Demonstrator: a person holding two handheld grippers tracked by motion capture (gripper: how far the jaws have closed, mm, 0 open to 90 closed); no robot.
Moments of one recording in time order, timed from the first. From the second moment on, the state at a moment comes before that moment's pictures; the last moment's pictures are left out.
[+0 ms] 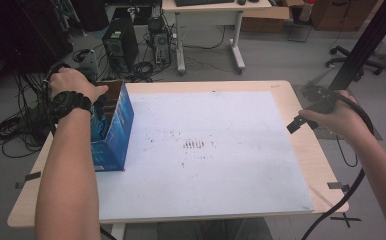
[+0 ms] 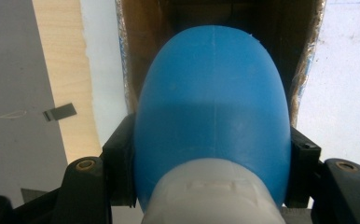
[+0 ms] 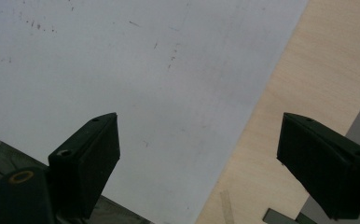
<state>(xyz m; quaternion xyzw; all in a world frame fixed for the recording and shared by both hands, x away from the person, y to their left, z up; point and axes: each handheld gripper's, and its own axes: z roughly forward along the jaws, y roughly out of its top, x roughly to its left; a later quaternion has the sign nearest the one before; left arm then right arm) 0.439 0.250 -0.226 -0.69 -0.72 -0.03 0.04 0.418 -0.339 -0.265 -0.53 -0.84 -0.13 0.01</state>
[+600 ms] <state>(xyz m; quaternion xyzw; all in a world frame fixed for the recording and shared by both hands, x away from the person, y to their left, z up) 0.440 0.252 -0.238 -0.69 -0.72 -0.02 0.04 0.418 -0.337 -0.267 -0.53 -0.84 -0.12 0.01</state>
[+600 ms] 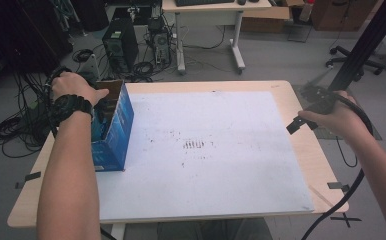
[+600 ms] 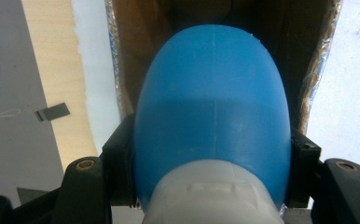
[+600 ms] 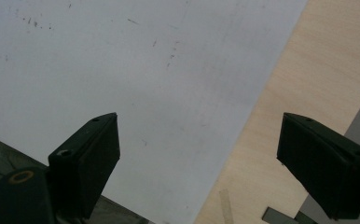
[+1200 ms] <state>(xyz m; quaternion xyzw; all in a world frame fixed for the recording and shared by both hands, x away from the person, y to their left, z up) 0.441 0.252 -0.247 -0.69 -0.72 -0.02 0.05 0.418 -0.336 -0.267 -0.53 -0.84 -0.12 0.01</state>
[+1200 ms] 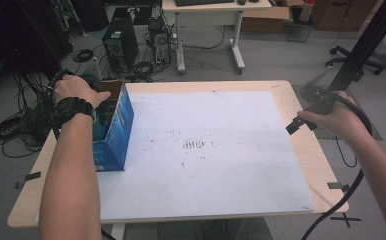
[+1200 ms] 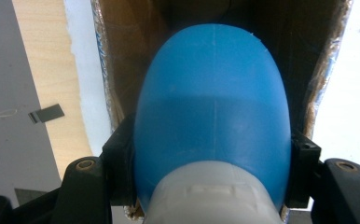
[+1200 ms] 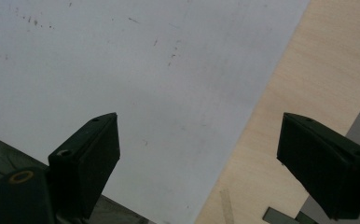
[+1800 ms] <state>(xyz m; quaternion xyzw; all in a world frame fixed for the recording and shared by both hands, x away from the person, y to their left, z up) 0.443 0.254 -0.264 -0.69 -0.72 -0.01 0.05 0.420 -0.334 -0.275 -0.53 -0.84 -0.12 0.02</state>
